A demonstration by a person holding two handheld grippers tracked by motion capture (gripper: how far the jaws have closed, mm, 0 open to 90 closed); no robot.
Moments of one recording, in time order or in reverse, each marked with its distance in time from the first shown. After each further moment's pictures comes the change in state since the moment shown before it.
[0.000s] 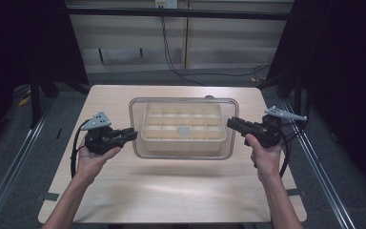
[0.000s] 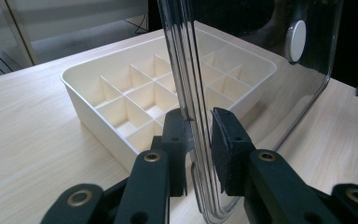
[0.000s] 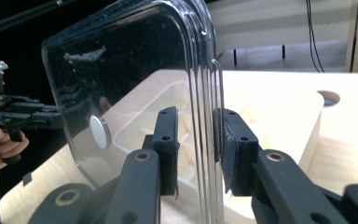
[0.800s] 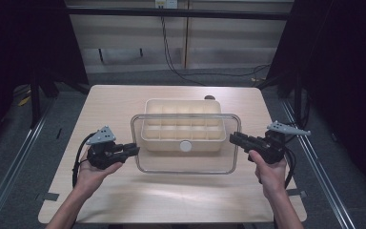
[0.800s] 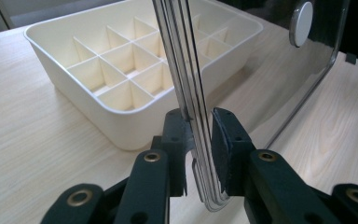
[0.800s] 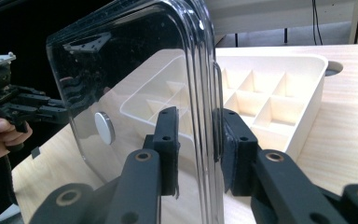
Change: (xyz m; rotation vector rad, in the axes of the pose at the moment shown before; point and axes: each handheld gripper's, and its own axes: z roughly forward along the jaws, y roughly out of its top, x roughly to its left) left arm -0.019 -0.024 -0.002 0.093 -0.020 0.011; right arm 0.011 -0.028 -0.022 0.046 0.004 -0.005
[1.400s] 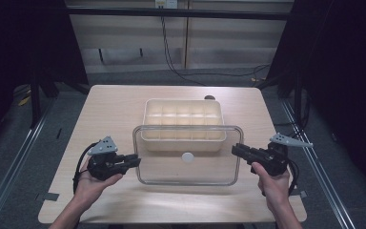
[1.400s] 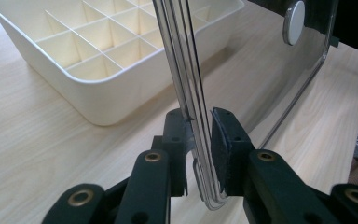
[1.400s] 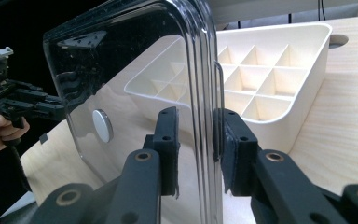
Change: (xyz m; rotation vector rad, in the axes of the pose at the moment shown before) left arm -0.022 -0.014 -0.005 0.049 -0.036 -0.018; right arm 0.001 -0.026 -0.014 0.030 0.008 0.031
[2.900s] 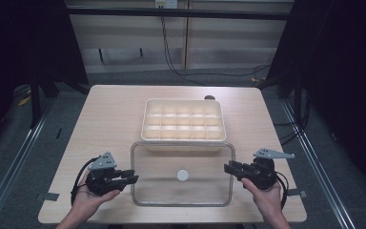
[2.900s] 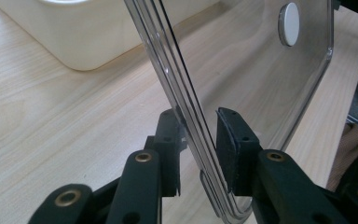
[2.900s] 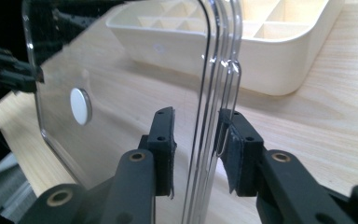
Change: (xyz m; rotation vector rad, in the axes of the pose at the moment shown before) left arm -0.007 -0.038 0.002 0.078 -0.020 -0.020; right arm 0.007 -0.039 0.018 0.182 -0.060 -0.034
